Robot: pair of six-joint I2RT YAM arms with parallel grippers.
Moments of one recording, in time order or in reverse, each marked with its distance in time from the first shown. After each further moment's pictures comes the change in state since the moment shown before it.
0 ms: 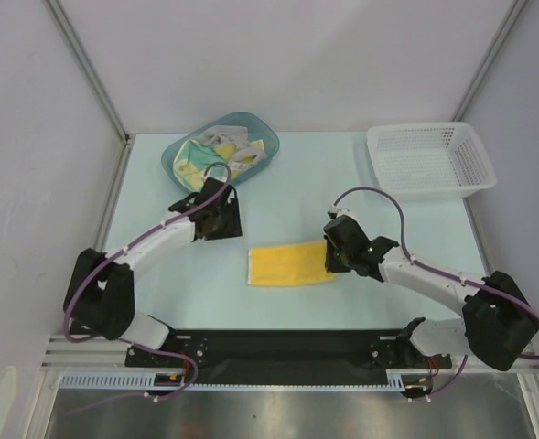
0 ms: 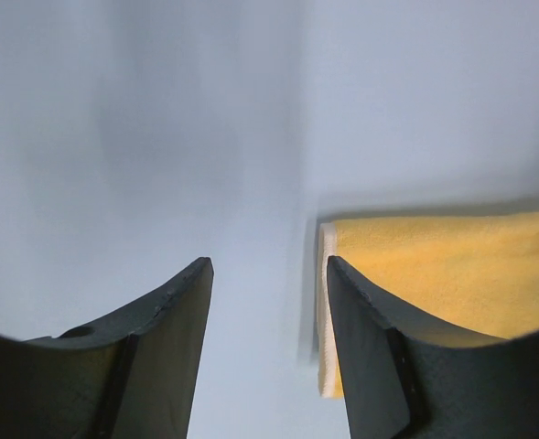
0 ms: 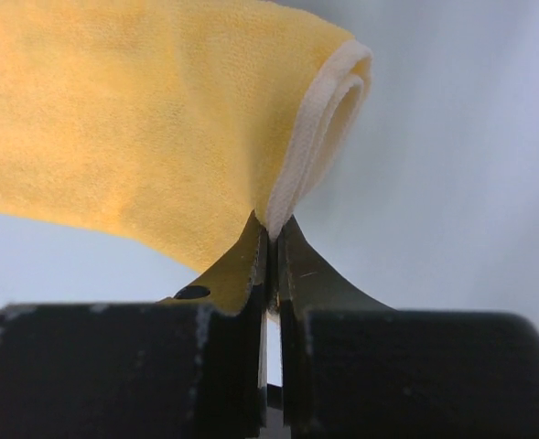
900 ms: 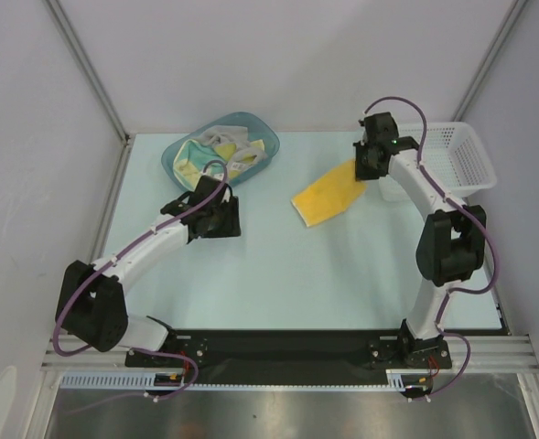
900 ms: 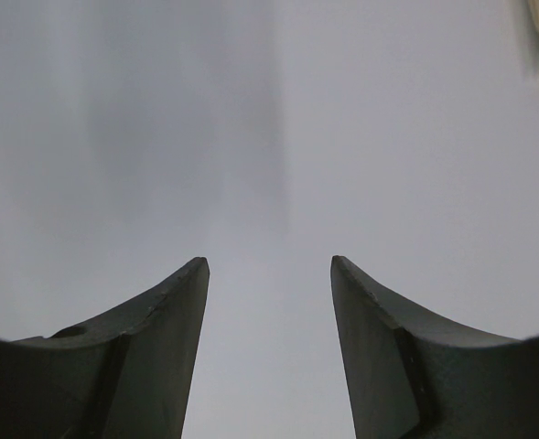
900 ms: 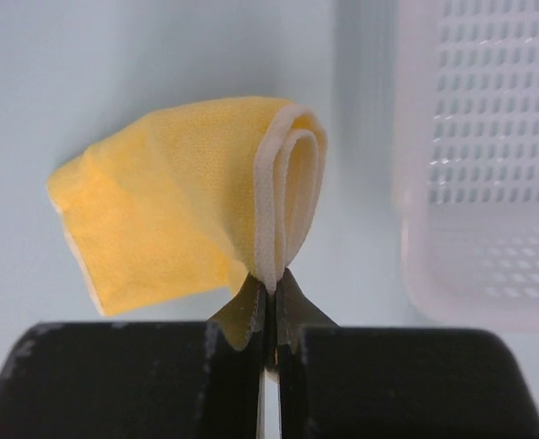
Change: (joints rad) left arm 0.009 -0.090 0.026 -0.050 0.027 0.071; right arm -0.515 0.571 0.916 -0.309 -0.131 -0.435
